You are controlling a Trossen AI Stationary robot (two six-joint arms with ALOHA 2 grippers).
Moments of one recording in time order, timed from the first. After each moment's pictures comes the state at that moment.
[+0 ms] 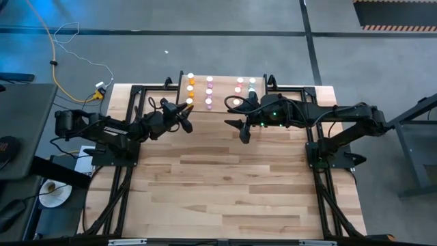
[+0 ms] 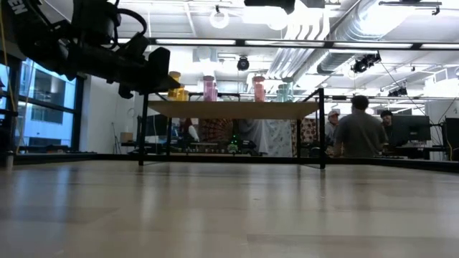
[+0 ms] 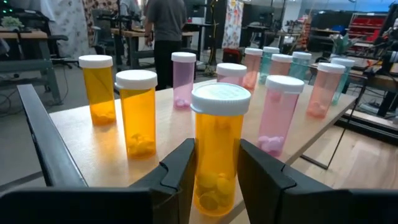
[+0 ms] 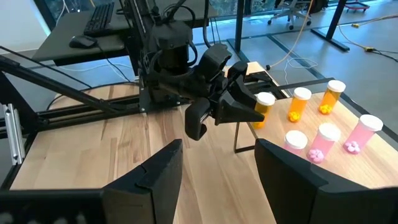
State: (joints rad) left arm 0.38 1.27 0.27 0.93 -0.53 -0.10; right arm -0.03 1.36 1.29 -0.27 0.16 0.10
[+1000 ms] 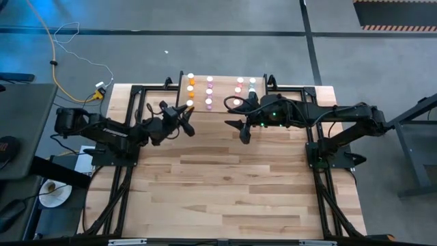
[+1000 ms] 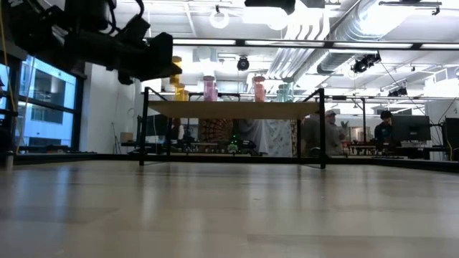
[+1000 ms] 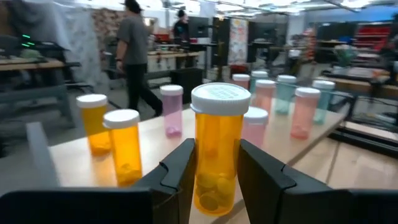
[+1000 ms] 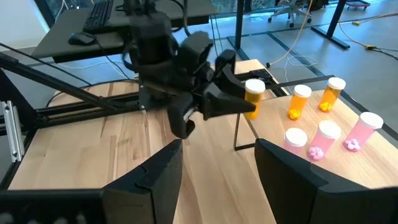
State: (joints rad) left arm 0.23 1.27 0.31 0.99 -0.70 0.01; right arm -0.03 1.36 1.29 -0.28 0.15 0.10
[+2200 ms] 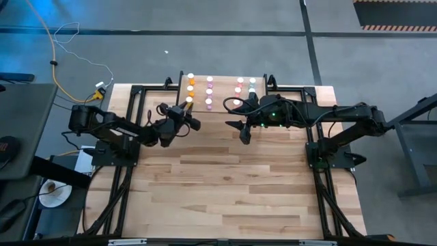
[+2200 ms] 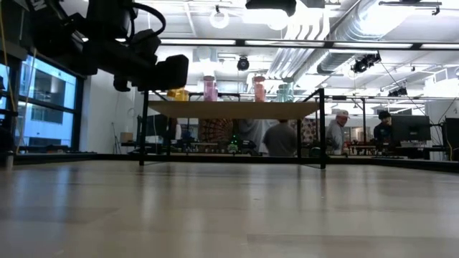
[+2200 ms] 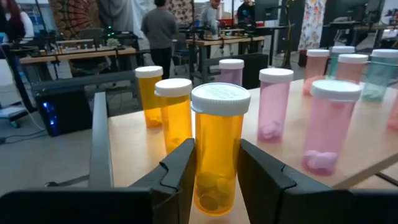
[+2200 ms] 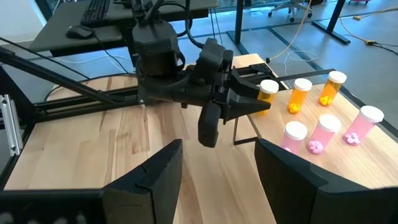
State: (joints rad) left arm 0.21 1.46 0.40 0.99 -1.02 -0.02; right arm -0.03 1.36 1.29 -0.31 0.15 0.10
